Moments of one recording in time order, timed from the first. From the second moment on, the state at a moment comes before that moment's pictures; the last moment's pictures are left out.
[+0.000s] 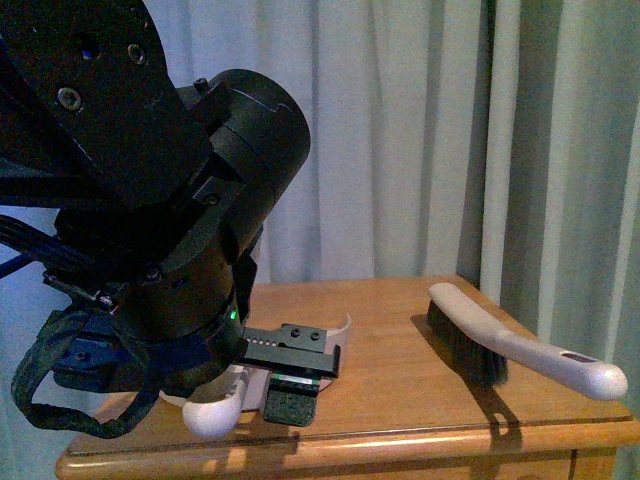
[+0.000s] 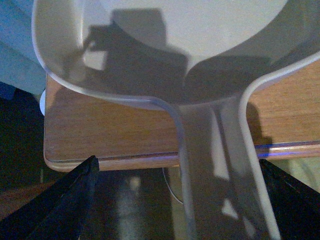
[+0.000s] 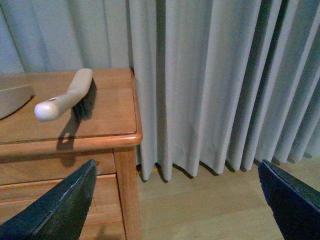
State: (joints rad) left arm -0.53 1.79 1.34 -0.48 -0.40 -0.26; right arm 0.00 0.00 0.02 0.00 0.00 0.00
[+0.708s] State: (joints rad) left arm -0.53 1.66 1.21 -0.13 -0.37 -0.15; right arm 0.00 0.00 0.02 0.00 0.00 0.00
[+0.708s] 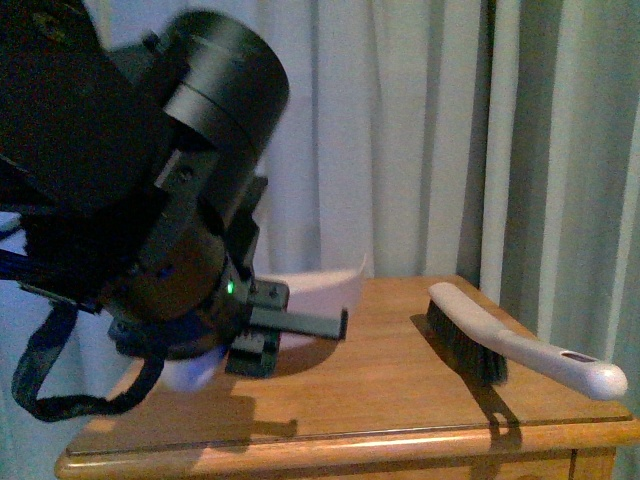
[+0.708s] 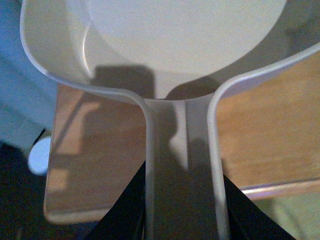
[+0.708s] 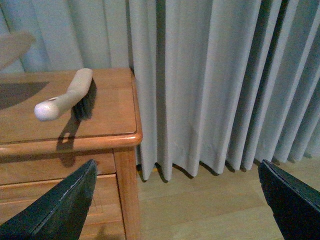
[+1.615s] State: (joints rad) left arm 0.18 0.54 0.59 0.19 0.38 0.15; right arm 0.00 0.00 0.02 0.00 0.00 0.00
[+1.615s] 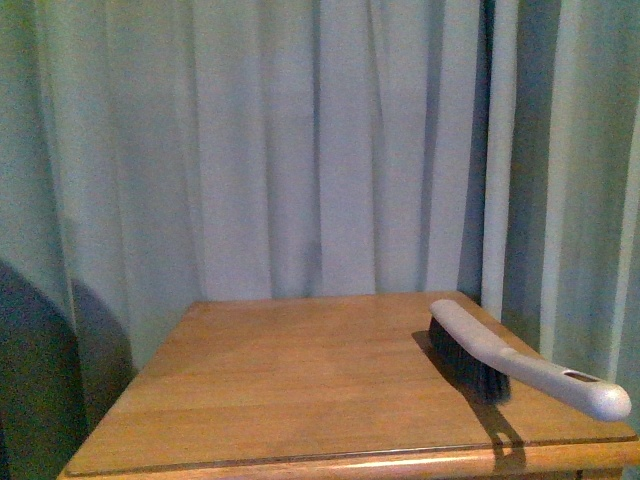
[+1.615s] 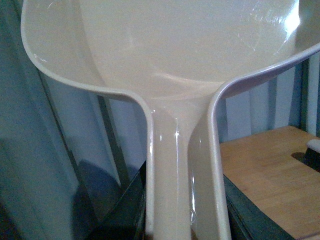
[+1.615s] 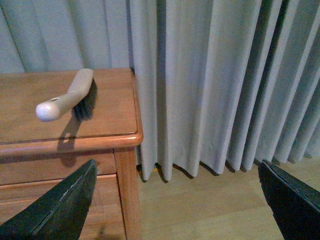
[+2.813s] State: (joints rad) left arm 0.30 0.32 0.38 0.22 0.49 -0.10; right arm 0.26 1.18 1.02 -0.33 0.22 0.25
